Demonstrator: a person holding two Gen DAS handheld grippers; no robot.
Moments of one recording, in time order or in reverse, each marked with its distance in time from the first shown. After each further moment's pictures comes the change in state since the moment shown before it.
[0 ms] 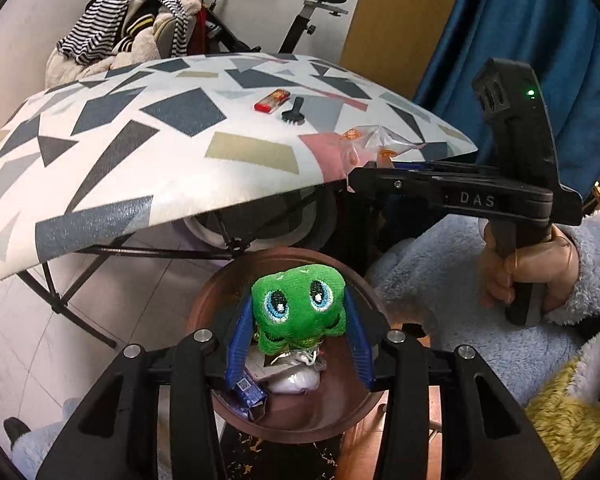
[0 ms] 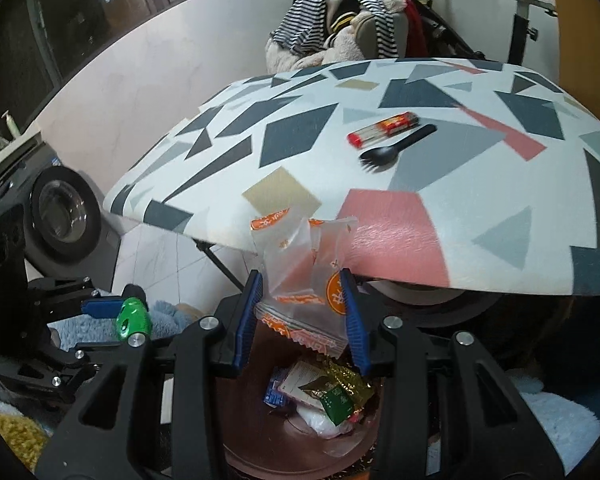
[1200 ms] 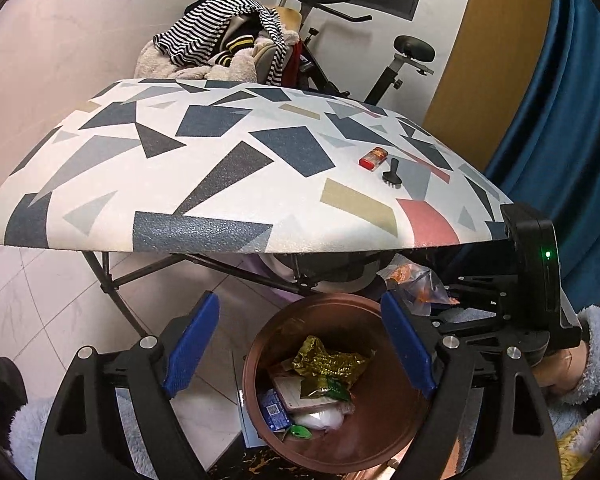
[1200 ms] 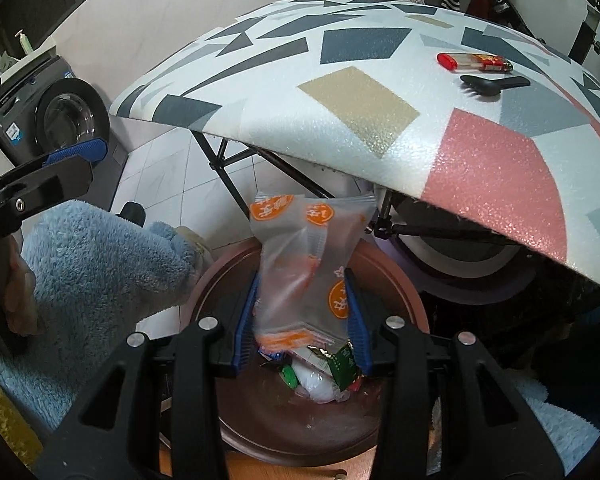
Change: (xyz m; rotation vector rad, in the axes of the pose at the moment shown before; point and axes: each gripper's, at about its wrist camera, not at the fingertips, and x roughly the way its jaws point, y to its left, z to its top) left arm -0.032 0.048 0.002 -0.226 -0.165 0.196; right arm 0.062 0.036 -0.028 -0.158 0.240 0.024
